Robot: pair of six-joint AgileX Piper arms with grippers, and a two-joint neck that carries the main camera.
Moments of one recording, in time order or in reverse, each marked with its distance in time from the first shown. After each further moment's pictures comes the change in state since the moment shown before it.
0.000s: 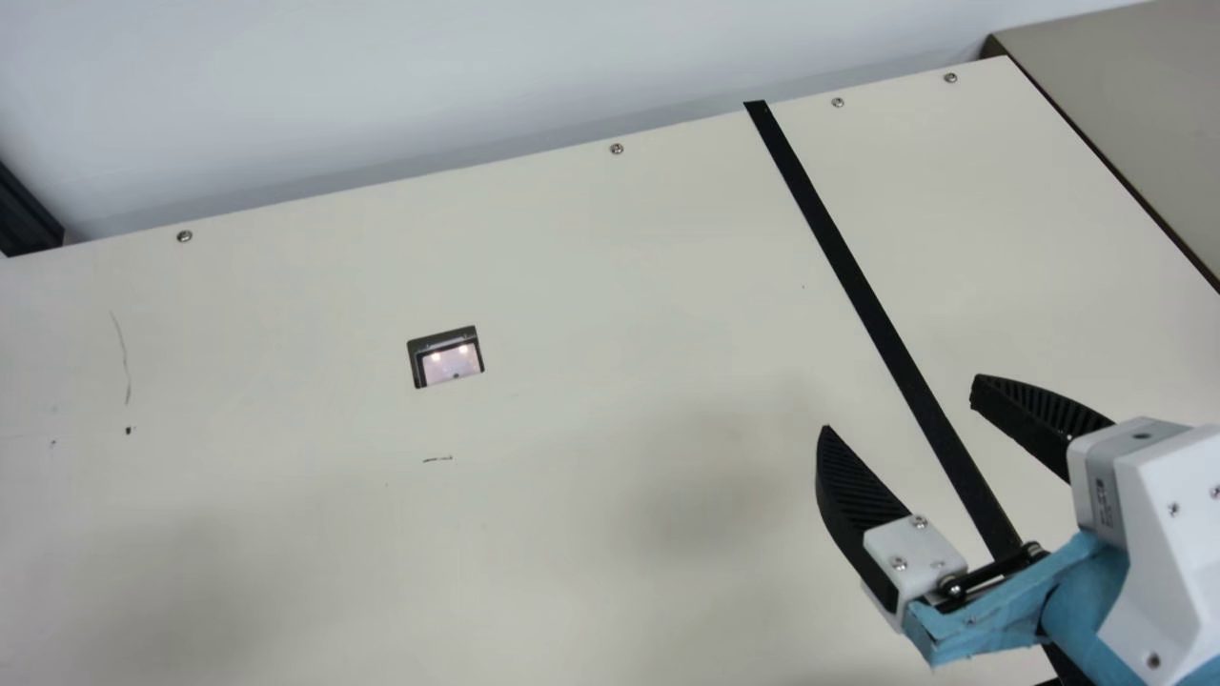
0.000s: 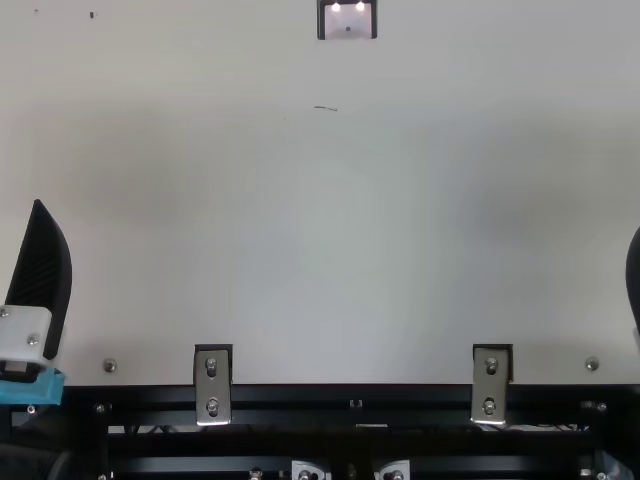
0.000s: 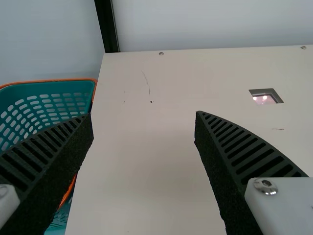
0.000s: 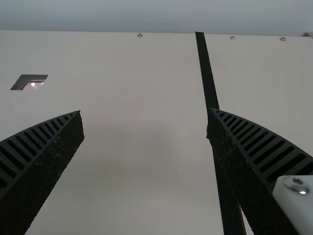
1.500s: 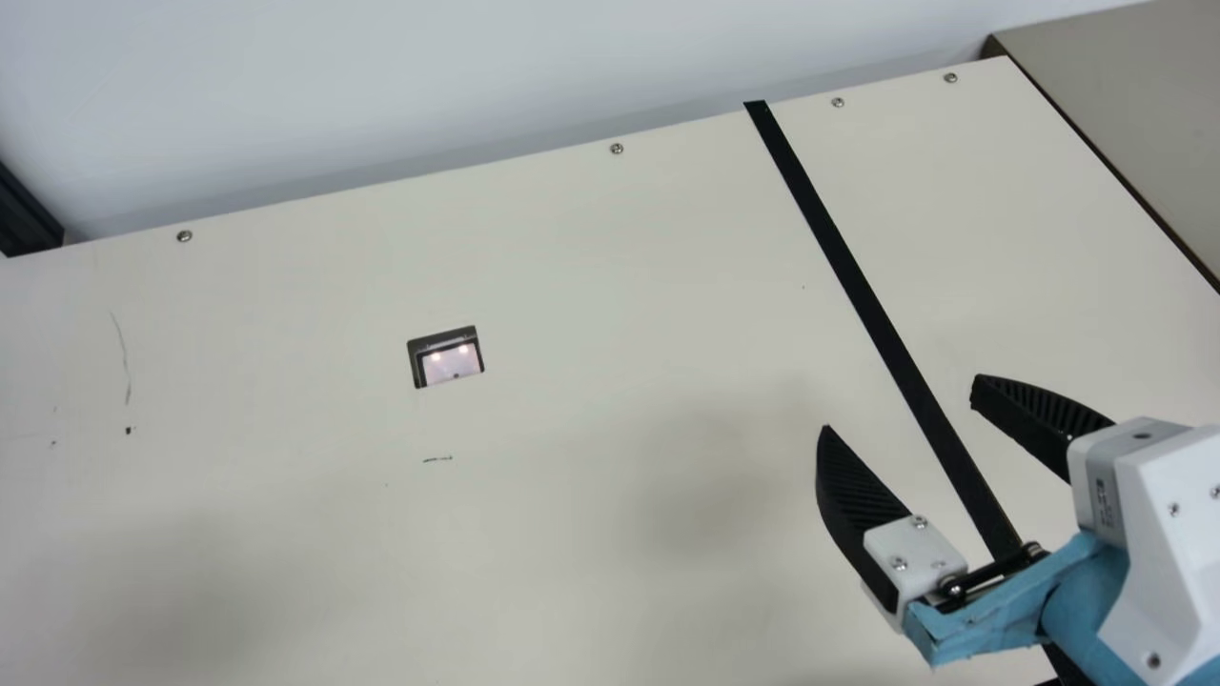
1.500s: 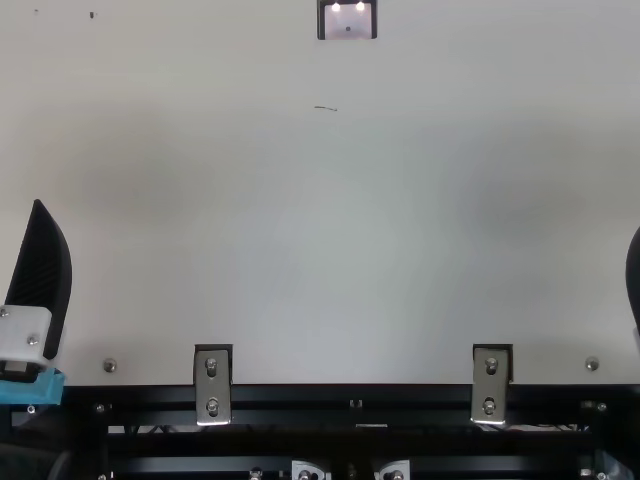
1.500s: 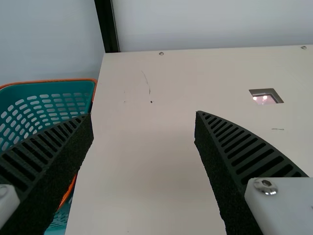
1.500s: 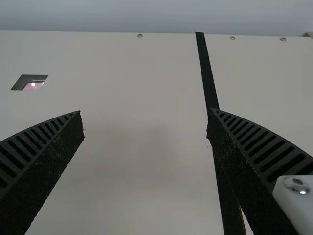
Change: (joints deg) left arm 0.0 0.0 0.0 0.0 0.0 0.0; right arm 0.0 0.0 0.0 0.0 0.0 0.0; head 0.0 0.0
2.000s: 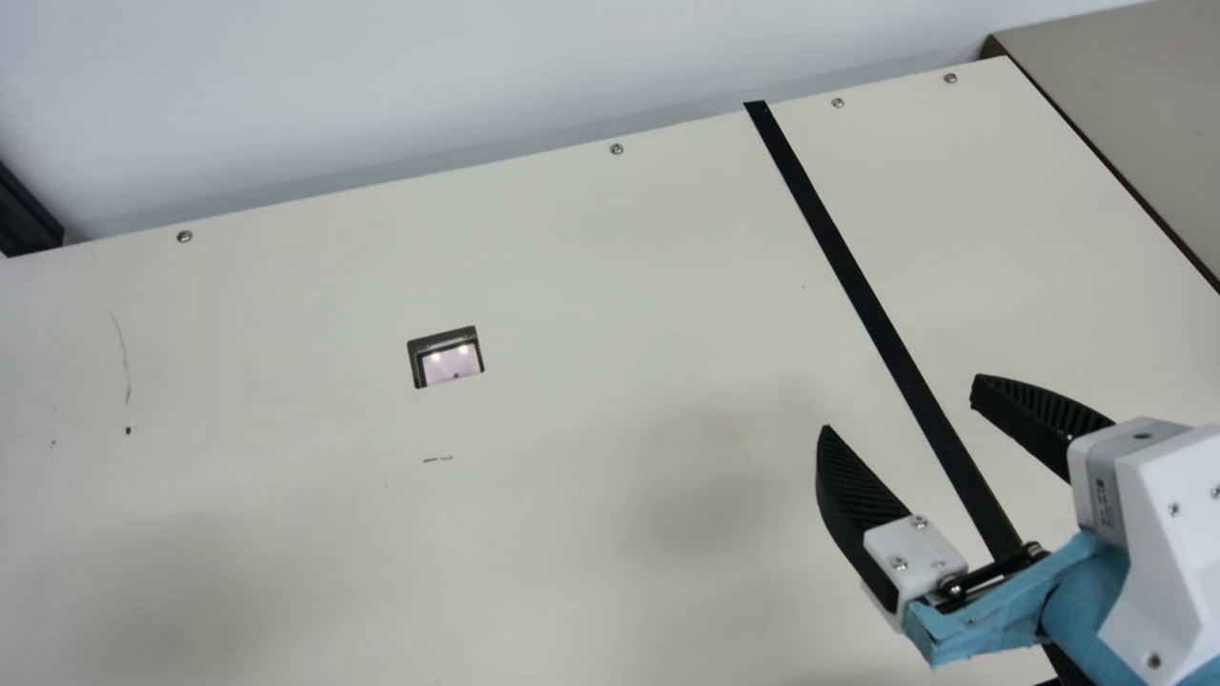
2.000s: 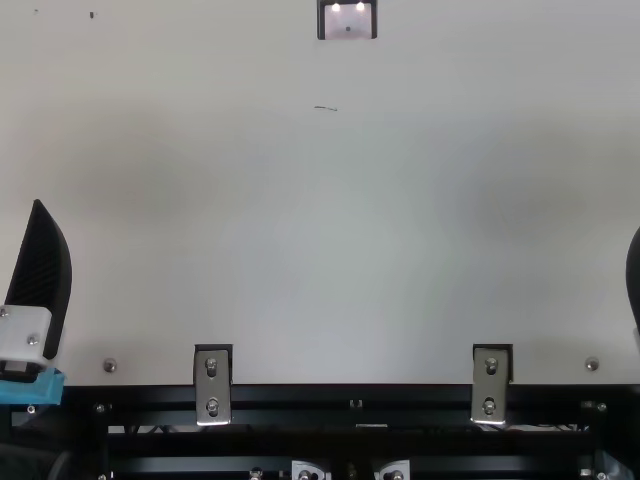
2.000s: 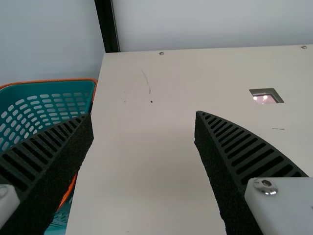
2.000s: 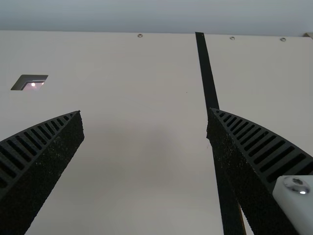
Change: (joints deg) left arm 0.0 0.0 0.0 0.0 0.0 0.0; right arm 0.0 0.0 0.0 0.0 0.0 0.0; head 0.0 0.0
